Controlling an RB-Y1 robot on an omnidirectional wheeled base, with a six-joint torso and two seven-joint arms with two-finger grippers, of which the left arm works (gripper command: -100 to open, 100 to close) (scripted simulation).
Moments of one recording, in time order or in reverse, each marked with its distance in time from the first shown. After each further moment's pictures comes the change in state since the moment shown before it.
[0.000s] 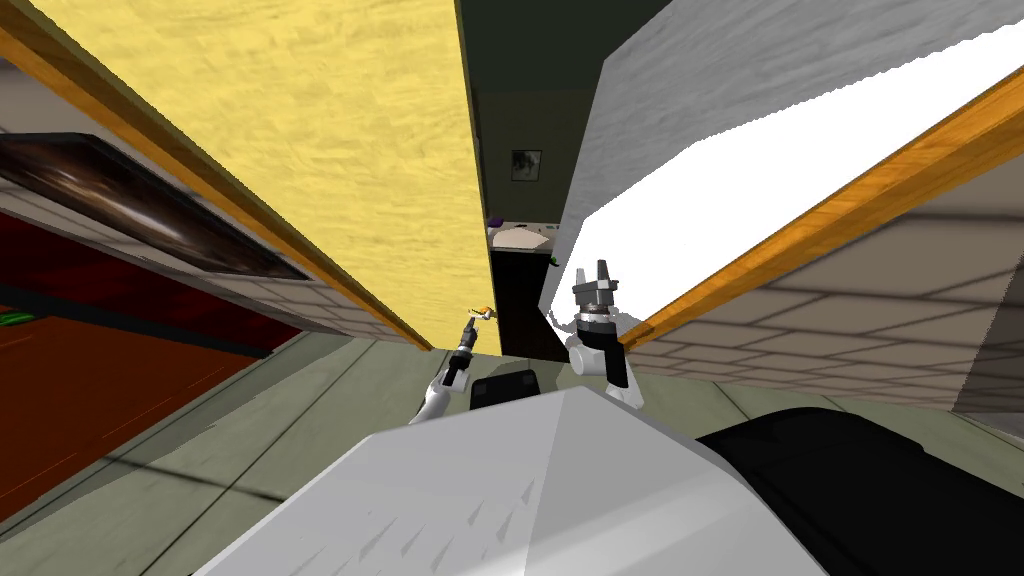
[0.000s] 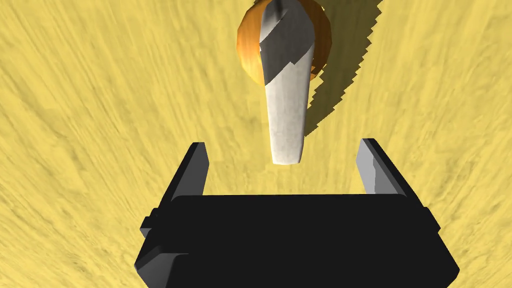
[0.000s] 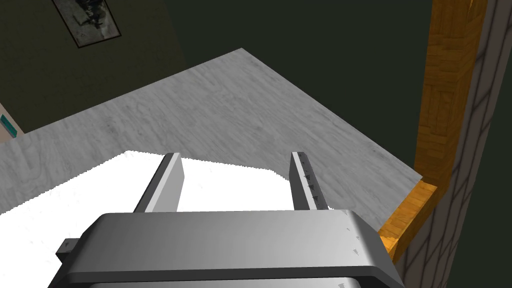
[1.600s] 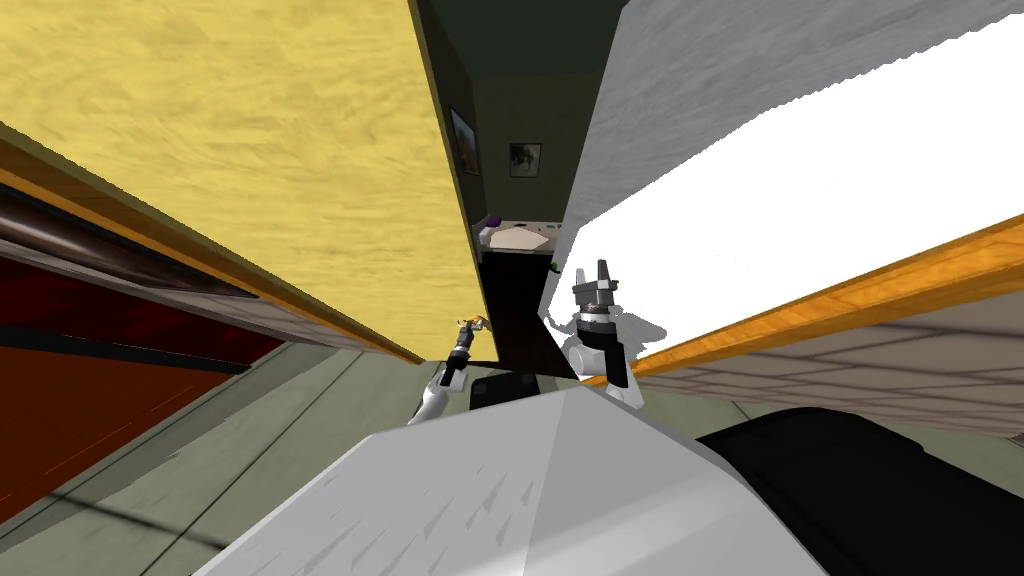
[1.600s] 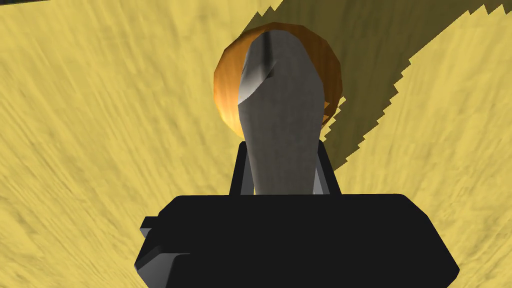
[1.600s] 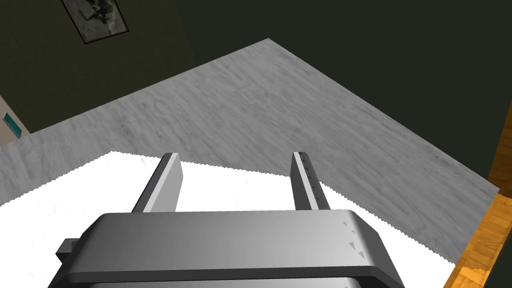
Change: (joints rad) arm 0.005 0.004 0.038 -0.006 0.020 0.014 -0.021
